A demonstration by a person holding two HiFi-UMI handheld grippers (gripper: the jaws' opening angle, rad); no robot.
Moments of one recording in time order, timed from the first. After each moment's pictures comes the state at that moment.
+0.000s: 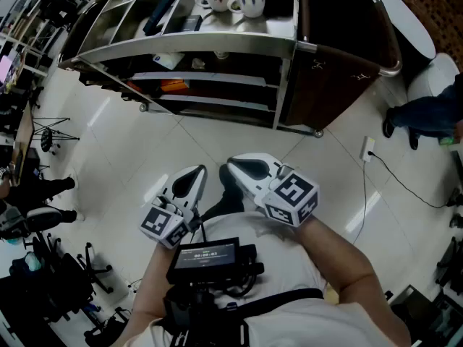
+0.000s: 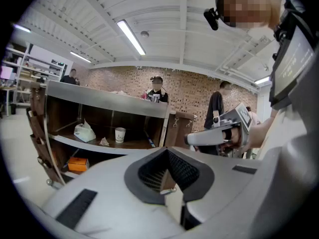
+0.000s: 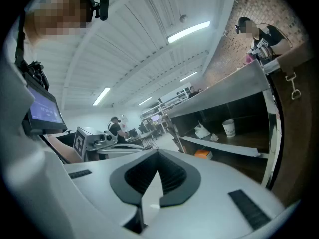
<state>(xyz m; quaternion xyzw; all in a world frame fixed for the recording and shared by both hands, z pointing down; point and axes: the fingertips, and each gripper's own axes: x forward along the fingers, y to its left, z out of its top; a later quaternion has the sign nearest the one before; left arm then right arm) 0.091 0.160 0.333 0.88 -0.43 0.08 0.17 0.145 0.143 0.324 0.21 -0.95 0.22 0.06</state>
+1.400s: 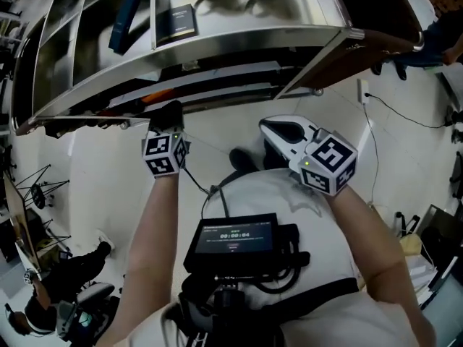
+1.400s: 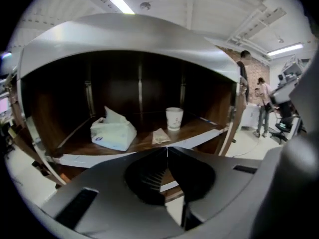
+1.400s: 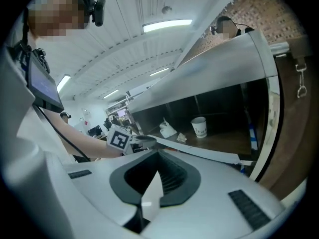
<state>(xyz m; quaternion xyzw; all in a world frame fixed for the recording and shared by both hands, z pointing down) -0.094 -0.130 0.485 0.84 -0.46 0.24 0.15 0.090 -0.005 0.379 0.37 -0.88 0.26 0.11</state>
